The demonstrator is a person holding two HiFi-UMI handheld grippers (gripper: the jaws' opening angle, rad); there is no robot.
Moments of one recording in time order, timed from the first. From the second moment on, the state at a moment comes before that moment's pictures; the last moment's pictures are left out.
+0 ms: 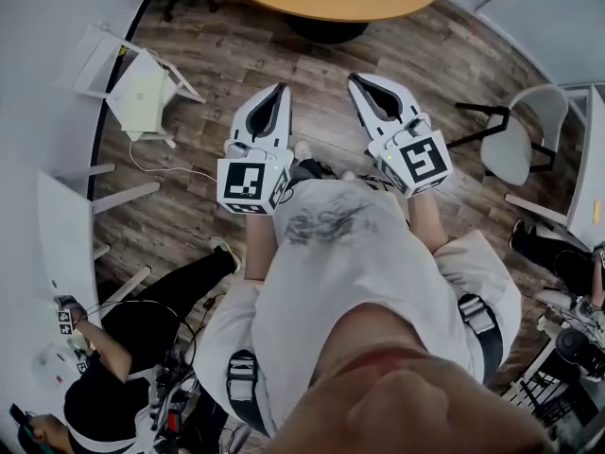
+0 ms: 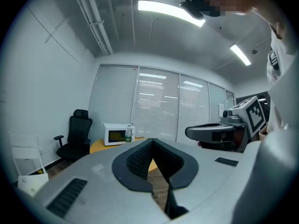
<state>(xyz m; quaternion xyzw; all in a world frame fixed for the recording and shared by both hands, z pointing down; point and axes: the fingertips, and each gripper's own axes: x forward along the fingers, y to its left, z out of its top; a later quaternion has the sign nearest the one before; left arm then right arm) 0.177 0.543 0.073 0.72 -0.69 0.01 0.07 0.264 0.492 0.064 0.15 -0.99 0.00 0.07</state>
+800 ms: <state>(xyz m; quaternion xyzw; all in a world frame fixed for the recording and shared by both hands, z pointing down) 0.067 0.468 0.084 0.76 -0.64 0.01 0.09 0.155 0.427 0.079 0.21 -0.97 0.02 0.10</state>
